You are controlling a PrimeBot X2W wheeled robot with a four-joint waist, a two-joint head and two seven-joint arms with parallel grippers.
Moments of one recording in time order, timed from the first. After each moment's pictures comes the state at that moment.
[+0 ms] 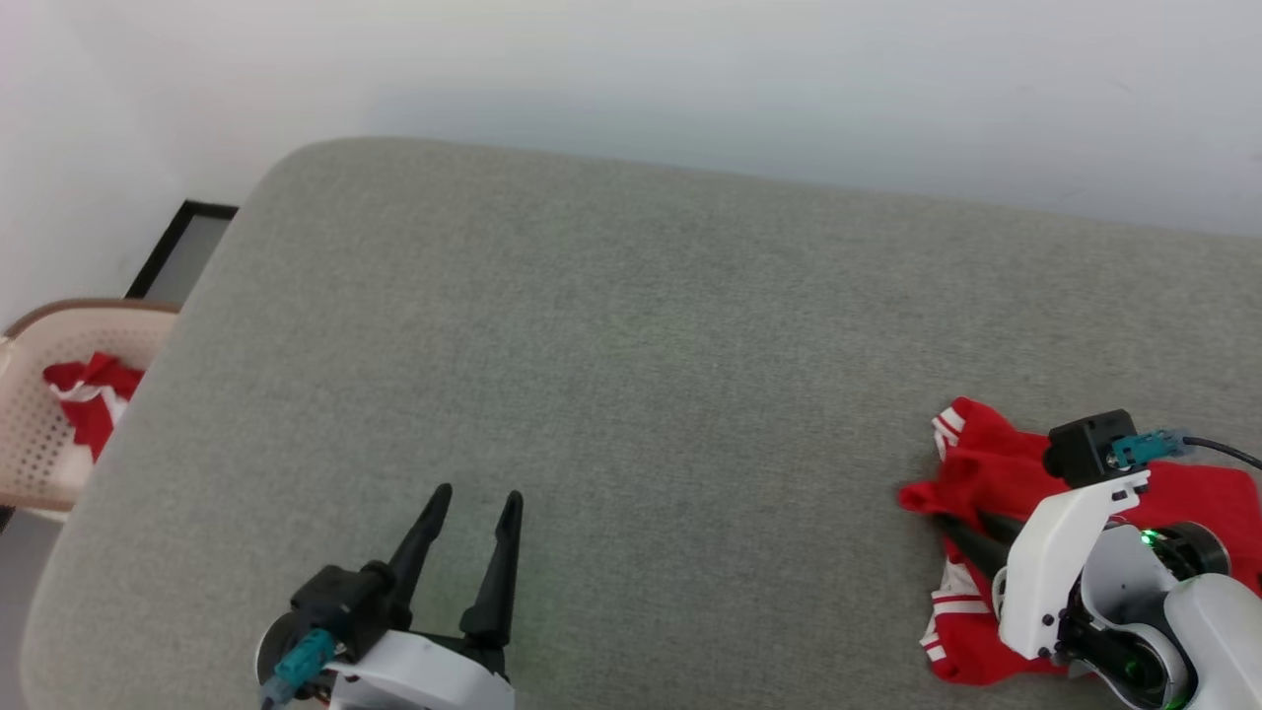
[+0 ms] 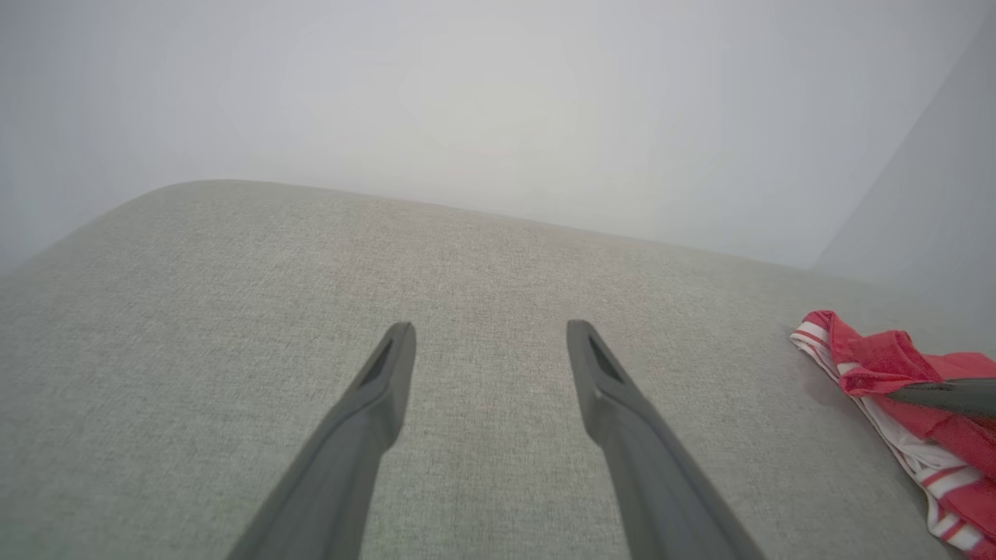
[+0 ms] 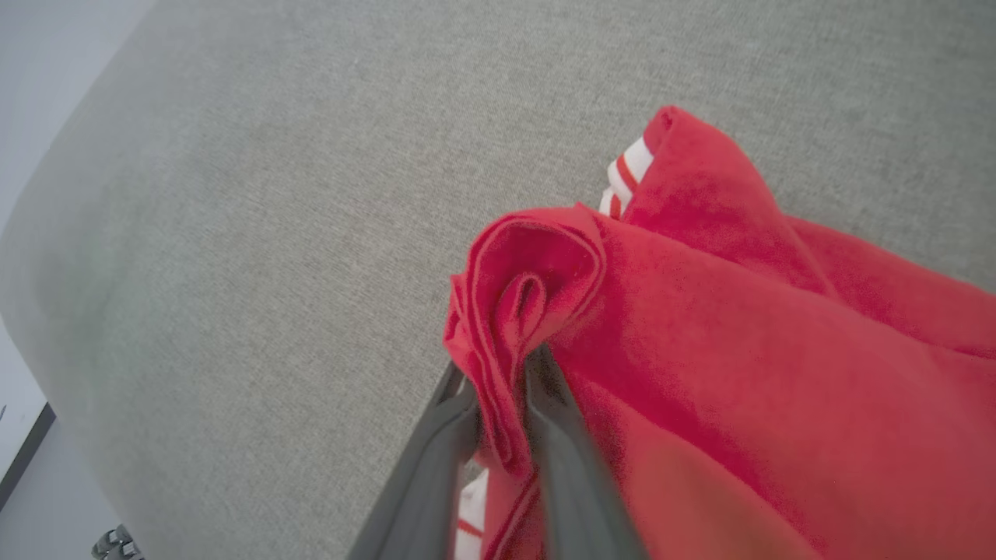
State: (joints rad) left arm -0.10 0.13 -0.19 0.24 -0.34 -0.13 -0.26; right arm -0.33 -0.41 0.37 0.29 0.71 0.13 0.48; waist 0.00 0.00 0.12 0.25
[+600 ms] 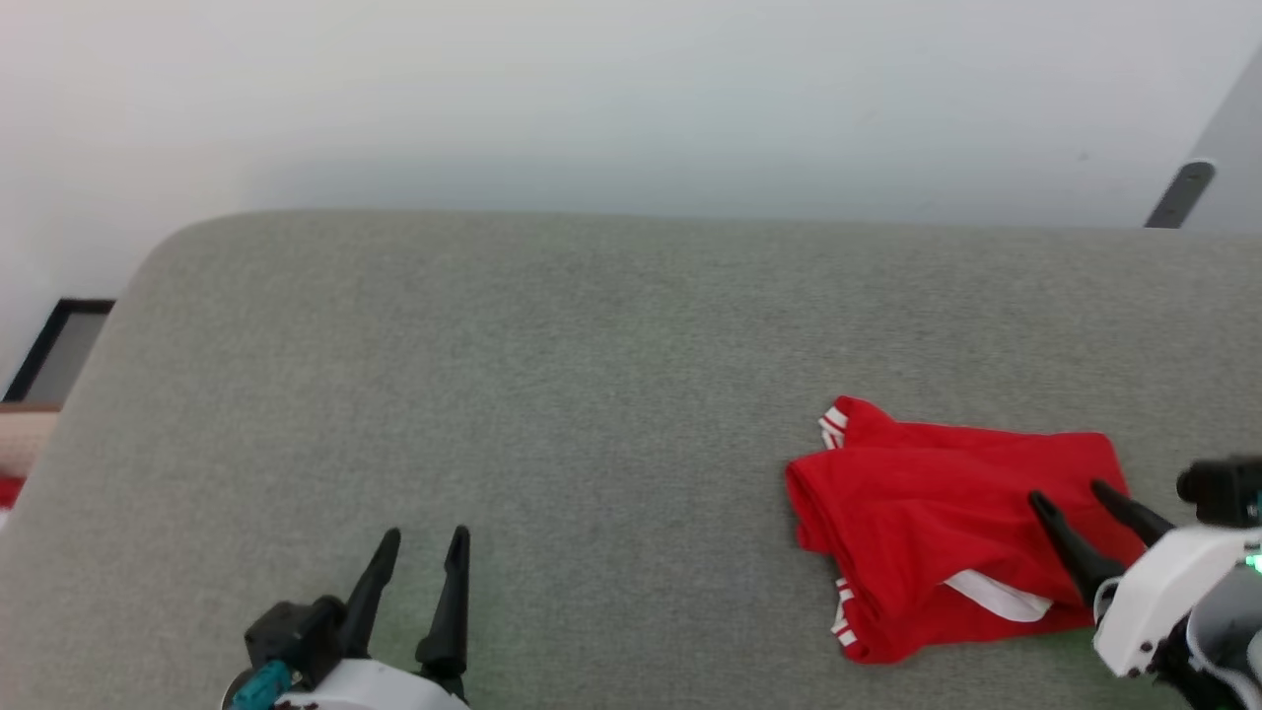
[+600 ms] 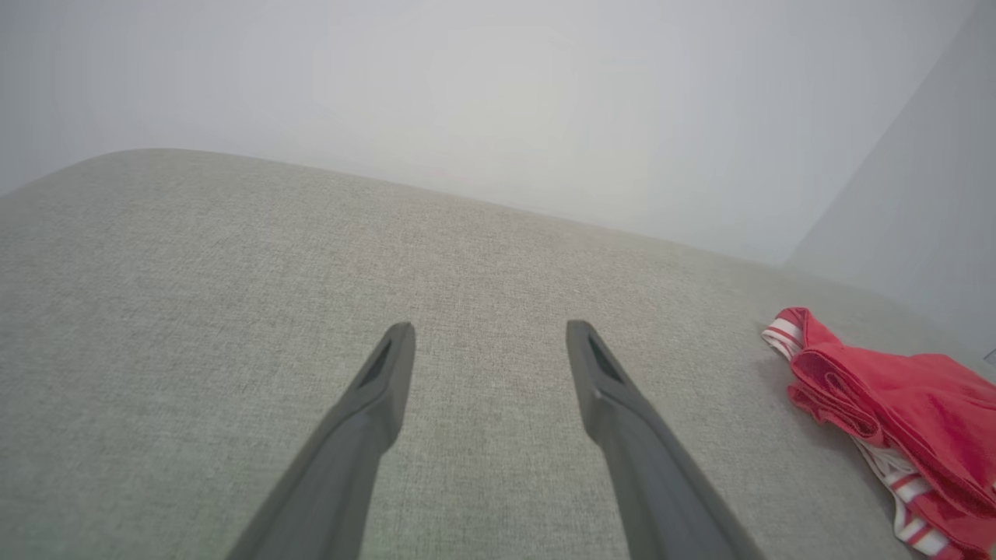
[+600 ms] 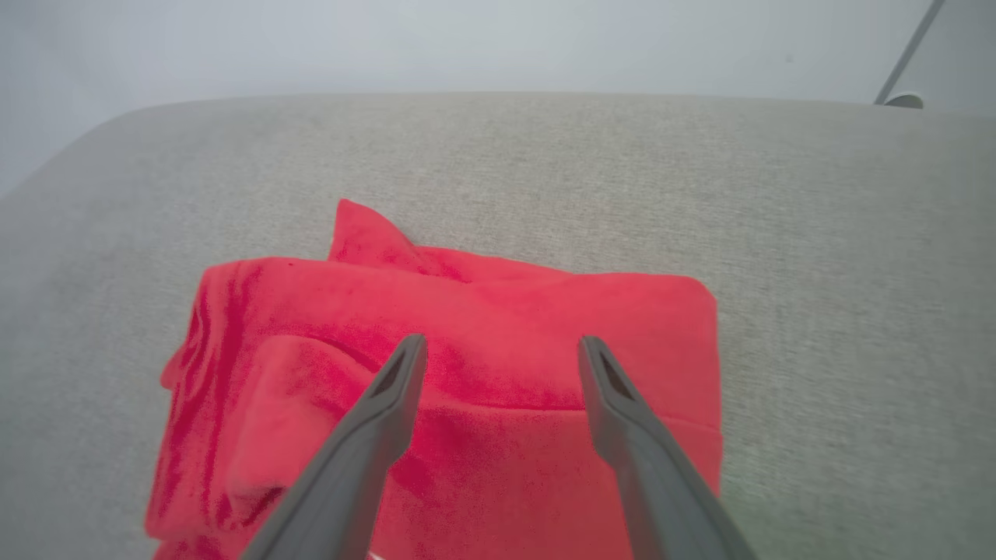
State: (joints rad) left arm -0.07 0.12 -0.11 0.30 -0.37 -0.13 -0.26; right arm -0.31 -0.54 0.42 0.39 0.80 0.13 0.09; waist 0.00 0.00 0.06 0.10
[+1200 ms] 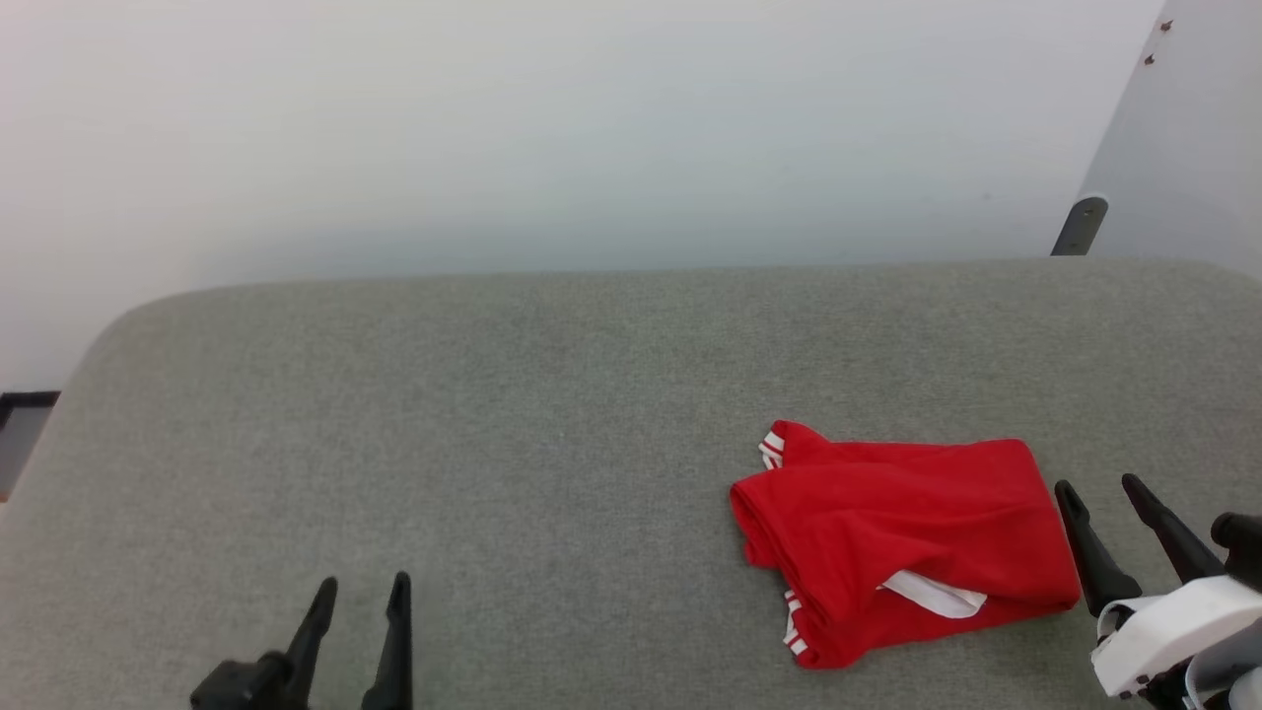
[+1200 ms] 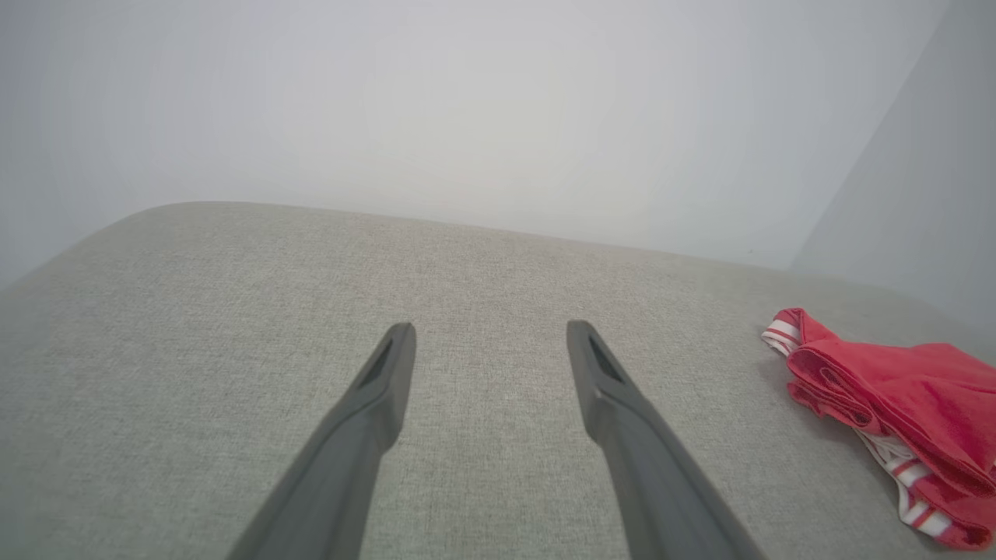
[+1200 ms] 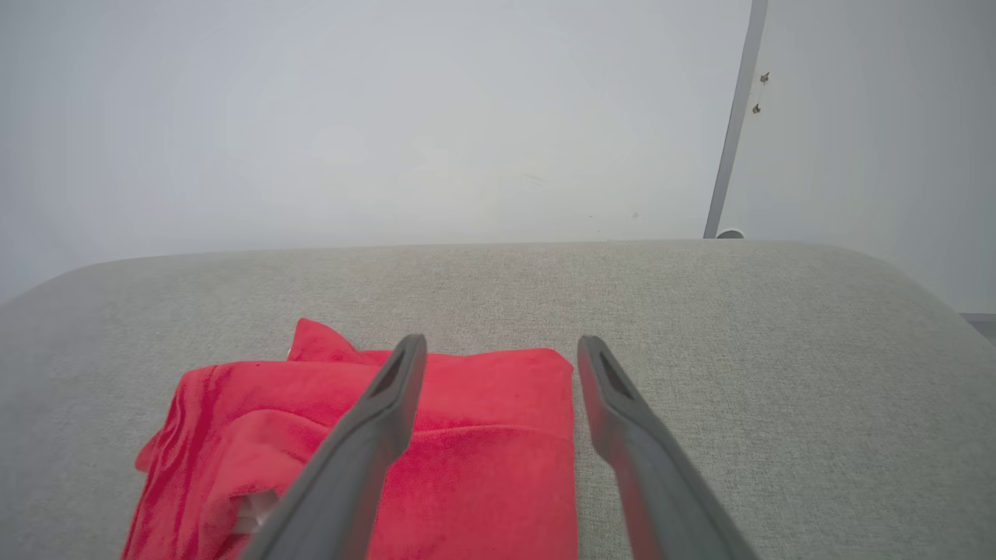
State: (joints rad) left arm 0.04 0.12 0.02 0.24 -0.28 -0.13 -0.26; right arm -0.25 -0.45 0.33 0.49 0.64 0.13 -0.26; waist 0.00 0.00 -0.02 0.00
